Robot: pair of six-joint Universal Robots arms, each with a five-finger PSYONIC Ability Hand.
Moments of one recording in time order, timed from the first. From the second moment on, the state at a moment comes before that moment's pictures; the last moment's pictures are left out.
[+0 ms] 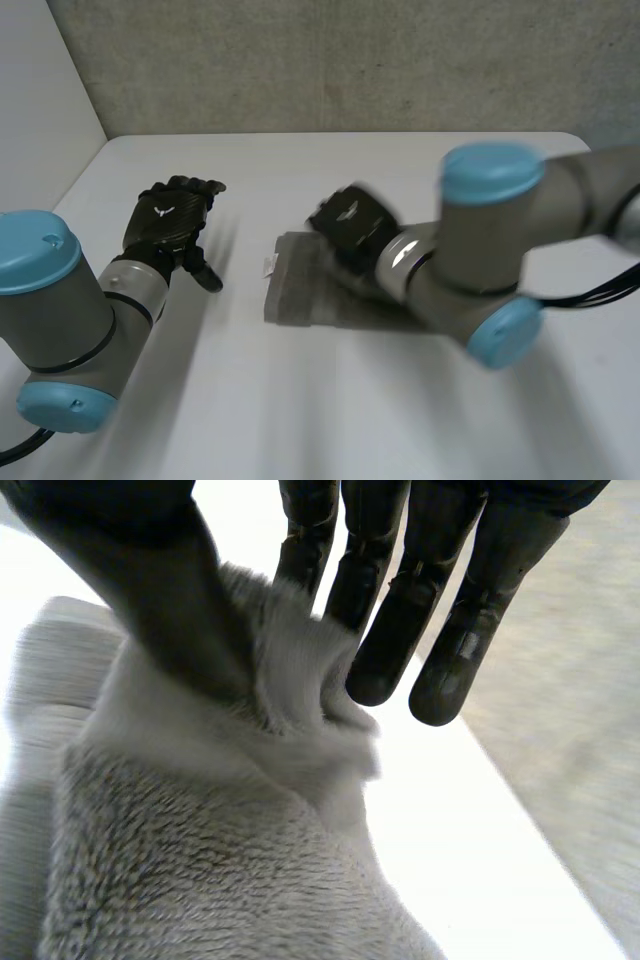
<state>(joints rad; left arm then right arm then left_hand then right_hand) 4.32 -1.90 -1.74 3.53 -1.58 3.25 2.22 -0.87 1.07 0.07 1.34 2.57 0.26 0.25 0.24 0.27 0.22 1.09 1.08 1.09 1.09 0.91</state>
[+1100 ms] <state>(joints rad) 4.10 -2.01 -1.68 3.53 -1.58 3.24 1.69 -1.14 1.88 -0.31 1.19 2.65 0.26 0.25 0.24 0.27 0.22 0.97 0.96 0.97 0.97 0.79</state>
